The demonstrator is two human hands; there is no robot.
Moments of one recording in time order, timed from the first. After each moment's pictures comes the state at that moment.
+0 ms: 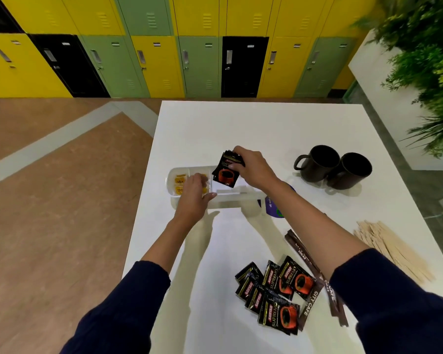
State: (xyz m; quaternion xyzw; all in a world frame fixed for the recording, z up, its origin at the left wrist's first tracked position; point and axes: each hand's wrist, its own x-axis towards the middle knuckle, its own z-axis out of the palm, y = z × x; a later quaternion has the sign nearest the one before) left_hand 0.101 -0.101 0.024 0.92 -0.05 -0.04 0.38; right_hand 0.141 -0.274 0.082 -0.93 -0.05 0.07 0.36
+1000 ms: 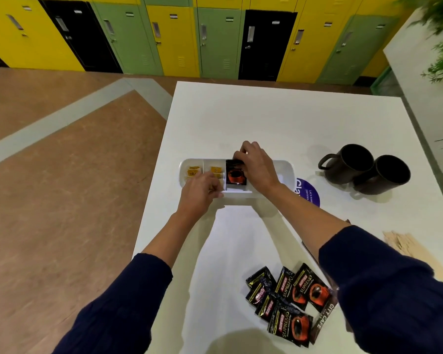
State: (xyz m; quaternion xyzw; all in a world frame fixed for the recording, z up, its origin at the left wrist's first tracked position) left_hand 0.116 -0.082 0.020 0.95 -0.09 -0.05 0.29; right_hand 0.172 -0.250 0.017 -0.97 -0.17 -0.08 0.14
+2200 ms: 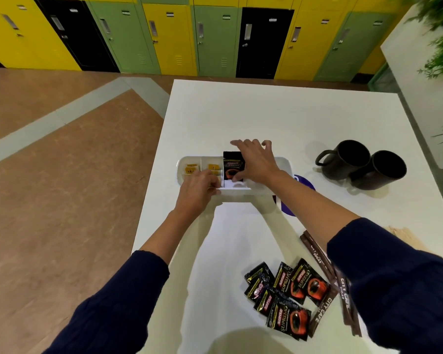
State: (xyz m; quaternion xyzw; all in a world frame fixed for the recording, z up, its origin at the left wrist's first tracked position) left_hand 0.115 -0.084 0.023 0.96 -0.11 -0.04 0.25; right_hand 0.182 -0.257 0.032 -0.98 -0.14 0.09 0.08
